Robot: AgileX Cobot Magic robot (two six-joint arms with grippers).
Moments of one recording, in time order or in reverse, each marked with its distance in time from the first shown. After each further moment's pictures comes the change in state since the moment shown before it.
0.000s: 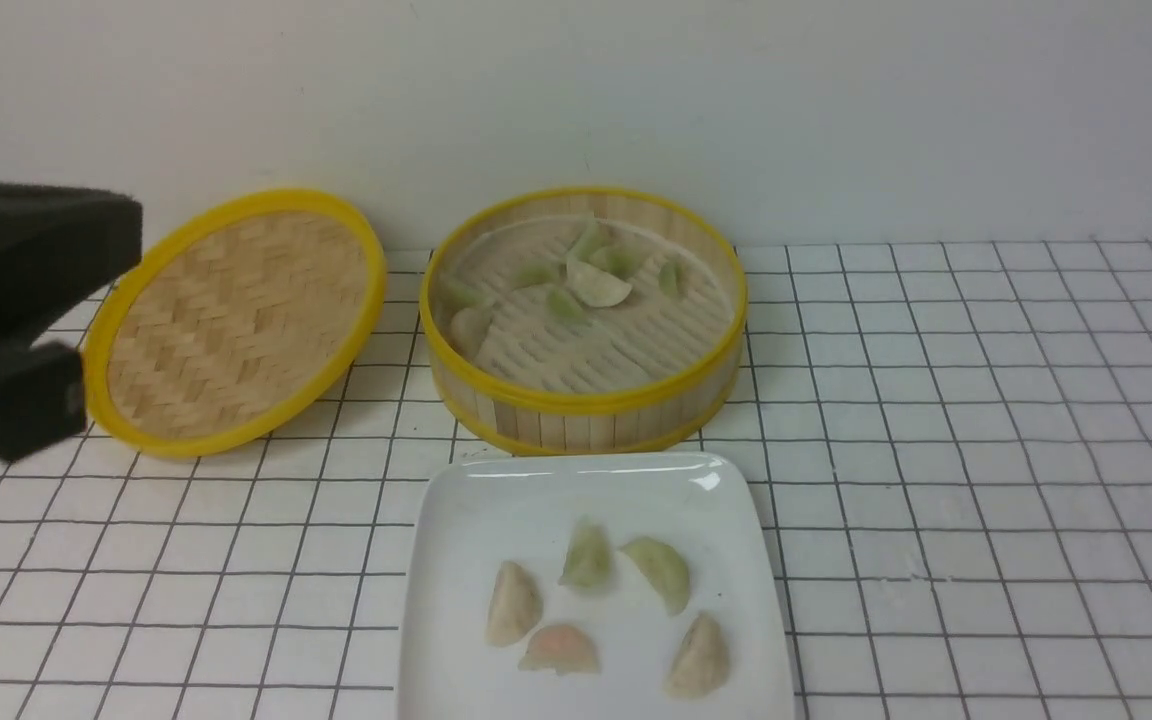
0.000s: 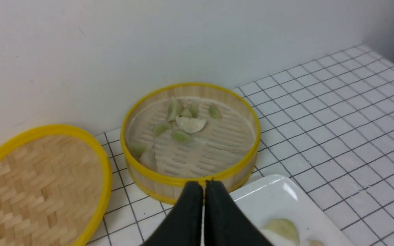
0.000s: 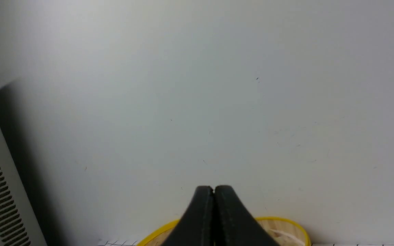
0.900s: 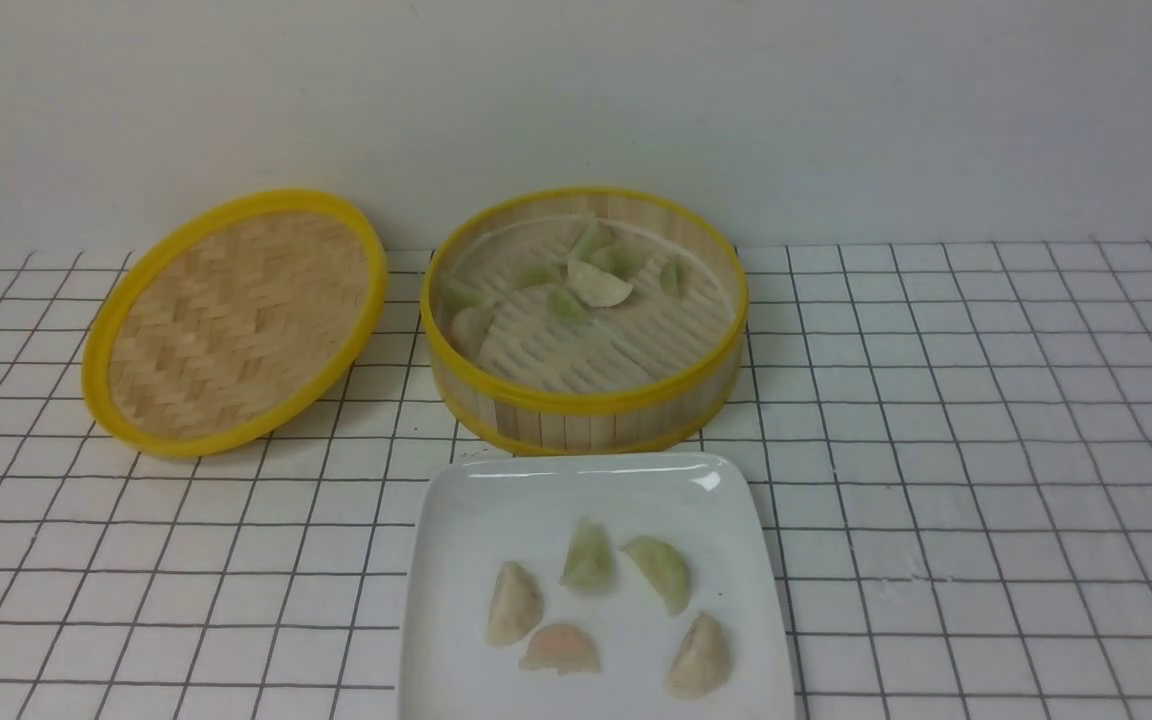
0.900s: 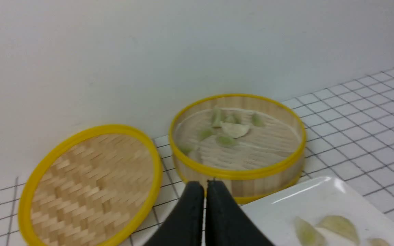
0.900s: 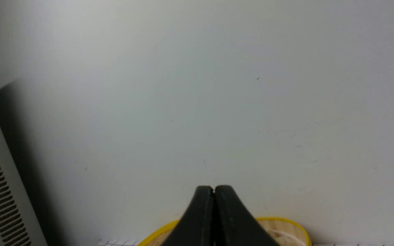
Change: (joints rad) right arm 0.000 0.000 0.000 -0.001 0.000 0.001; left arm 0.153 -0.373 0.420 0.064 -0.179 0.021
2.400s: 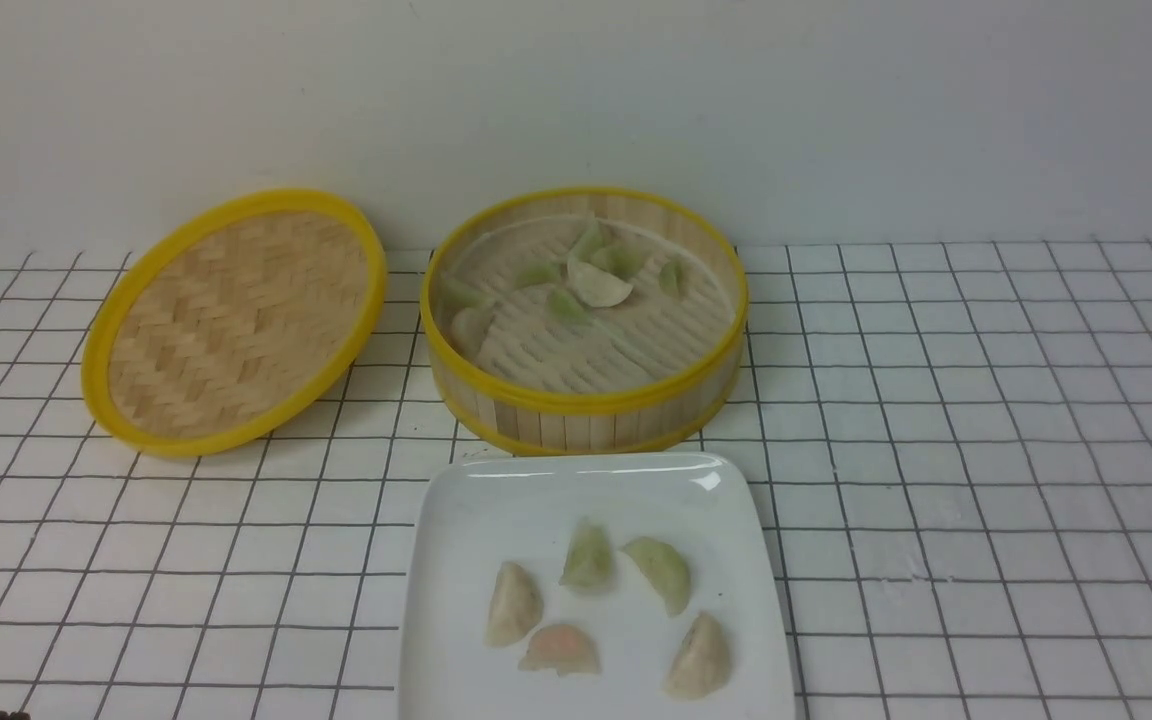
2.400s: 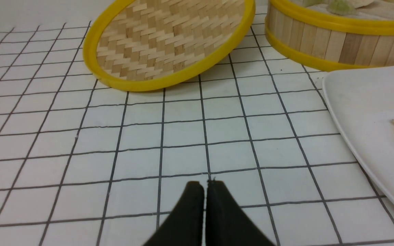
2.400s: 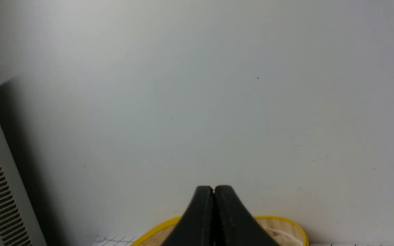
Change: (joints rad) right arm 0.000 0.000 0.000 0.077 0.001 -0.116; left arm 0.270 -0.345 0.532 -0.095 -0.054 0.063
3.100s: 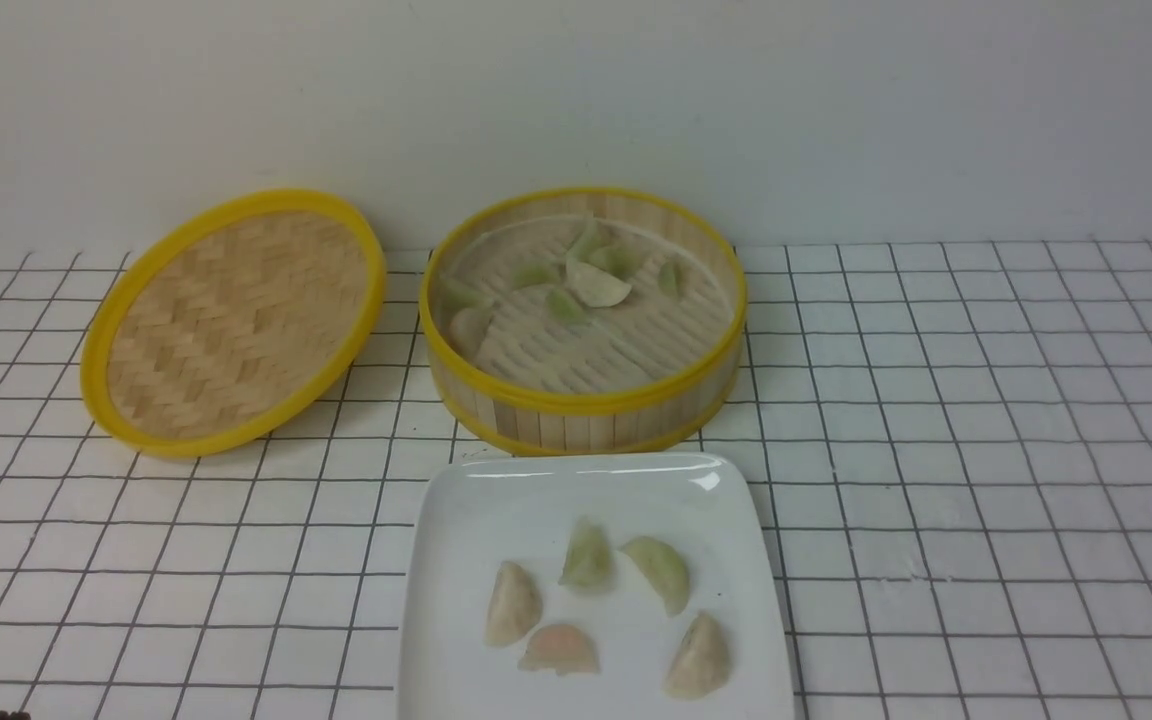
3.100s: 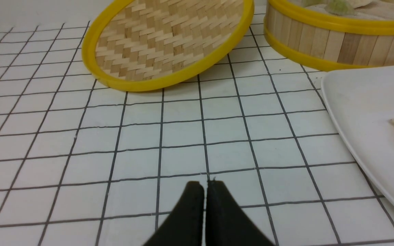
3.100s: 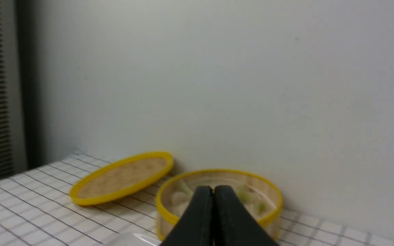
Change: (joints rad) right arm -0.185 -0.002 0.113 0.549 0.045 -0.775; left arm 0.000 0.000 0.000 0.000 0.000 0.000
